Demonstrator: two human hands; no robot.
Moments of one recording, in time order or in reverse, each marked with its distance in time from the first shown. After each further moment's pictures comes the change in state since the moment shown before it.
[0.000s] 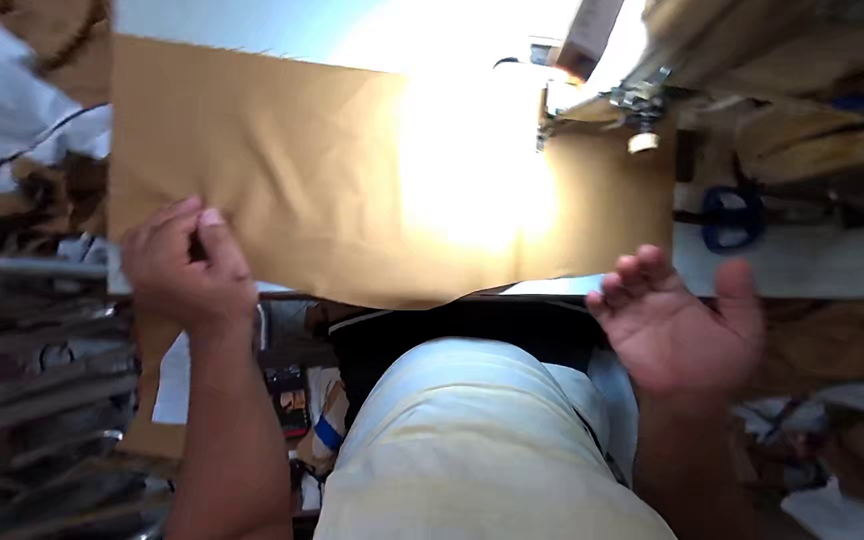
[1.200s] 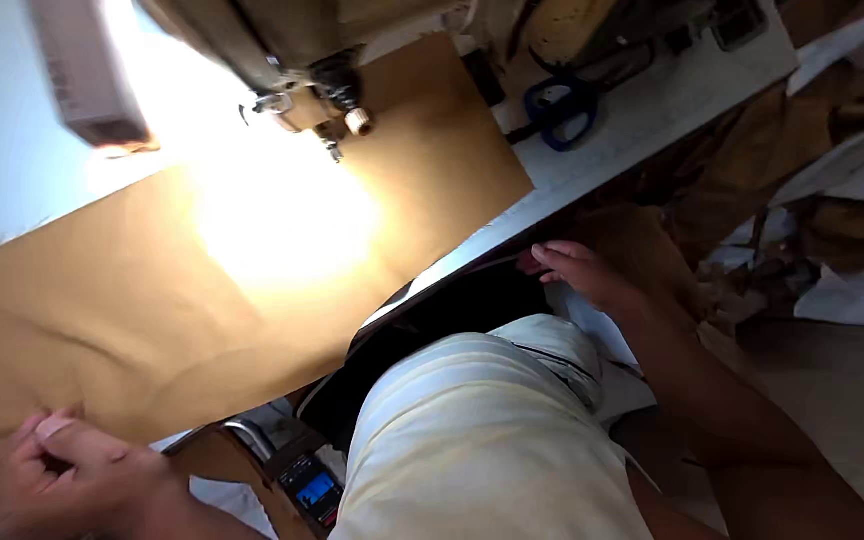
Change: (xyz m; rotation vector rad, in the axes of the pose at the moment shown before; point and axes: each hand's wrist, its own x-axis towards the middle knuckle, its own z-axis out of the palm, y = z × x) left_hand 0.004 0.012 -0.006 0.011 -0.065 -0.039; right_hand -0.038 0.019 -0.129 -0.806 0.260 0.234
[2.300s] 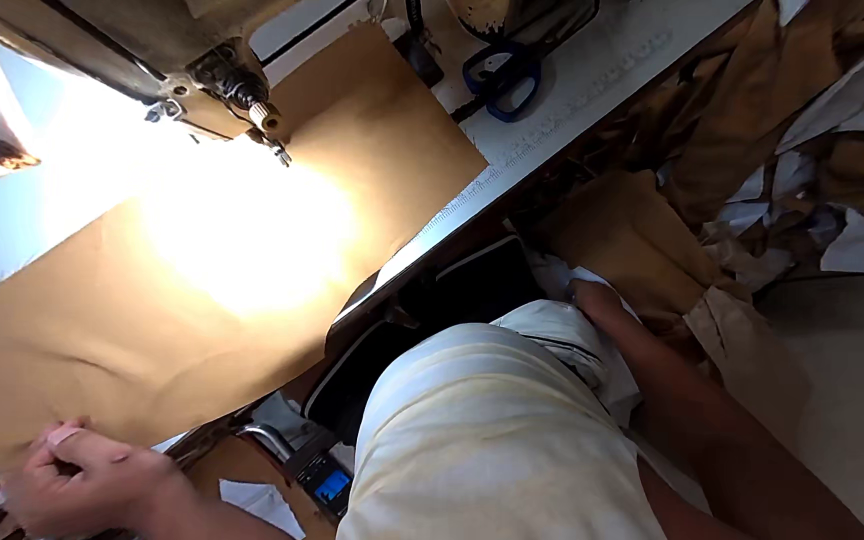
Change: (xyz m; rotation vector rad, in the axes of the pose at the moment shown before) left_hand 0.000 0.005 0.001 0.053 0.049 0.006; right_hand -0.026 0.198 -0.027 -0.900 0.089 0.561
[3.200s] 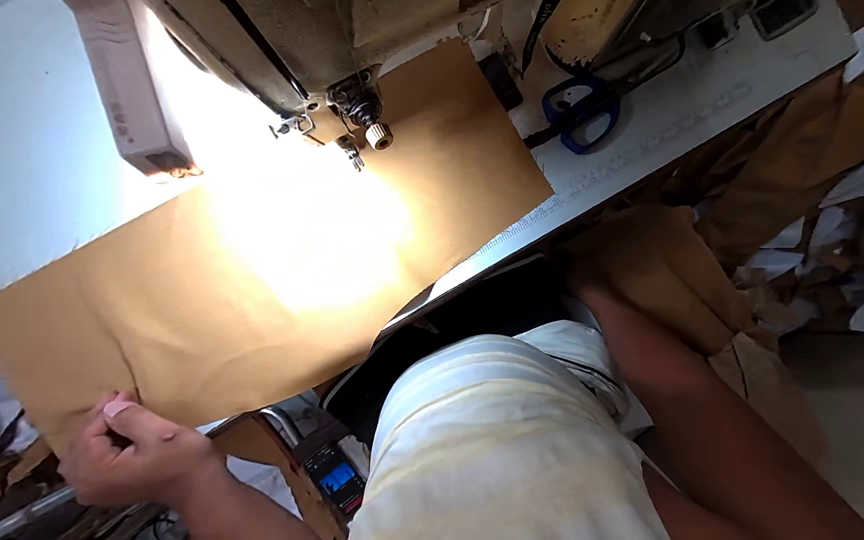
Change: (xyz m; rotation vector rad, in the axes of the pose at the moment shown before) left_hand 0.000 -0.002 0.004 -0.029 0.010 -0.055; right_hand 0.077 -0.087 -0.040 0.011 0.170 -0.084
